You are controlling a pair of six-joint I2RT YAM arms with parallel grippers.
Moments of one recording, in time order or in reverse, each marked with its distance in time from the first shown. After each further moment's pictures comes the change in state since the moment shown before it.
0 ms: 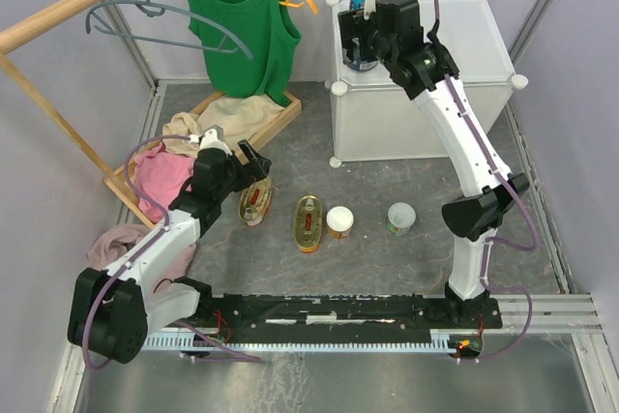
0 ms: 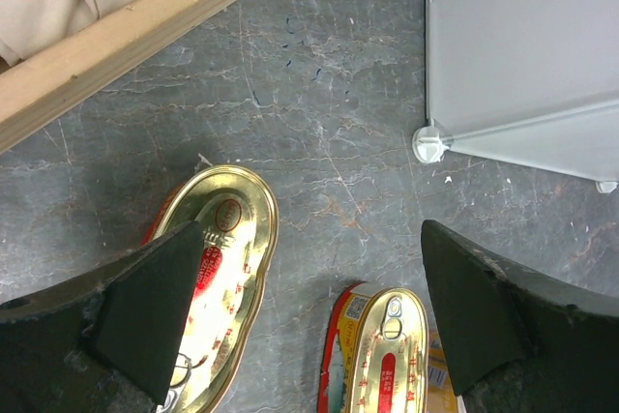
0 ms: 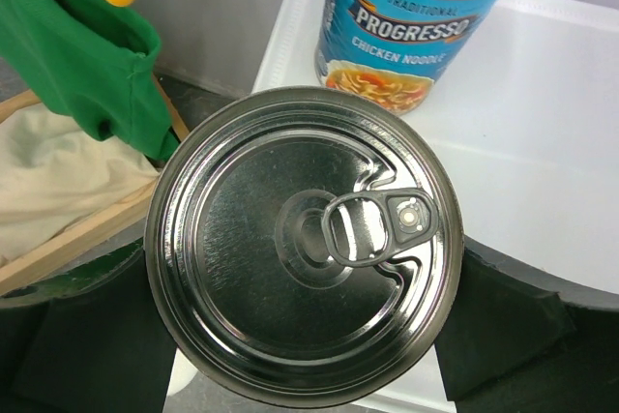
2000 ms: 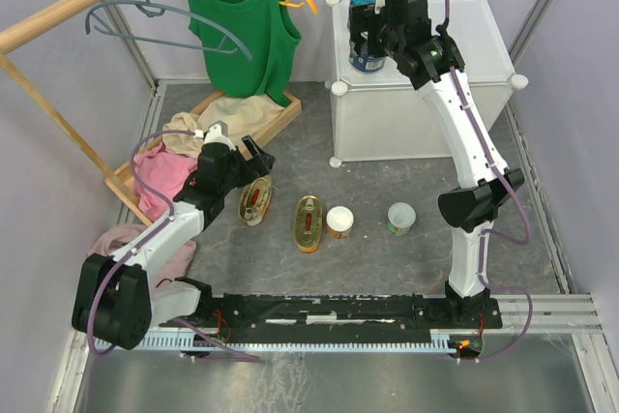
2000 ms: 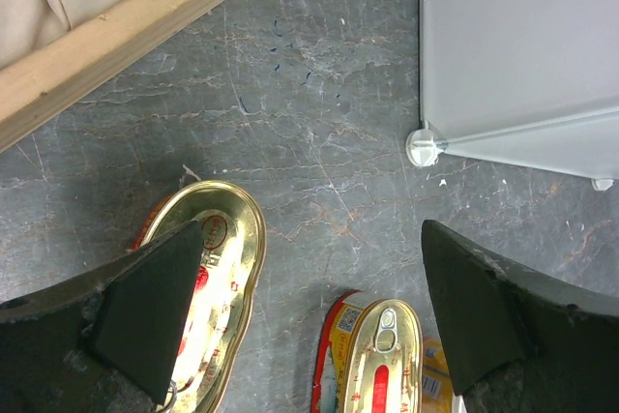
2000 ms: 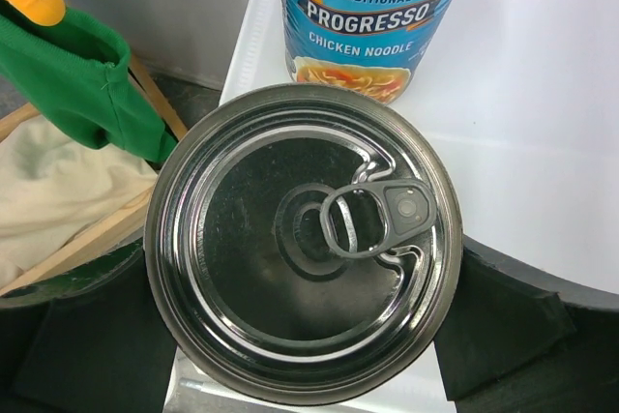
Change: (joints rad) left arm 0.000 0.079 0.043 0.029 0.026 0.000; right arm -0.067 0.076 0.120 -0.103 -0.048 0.090
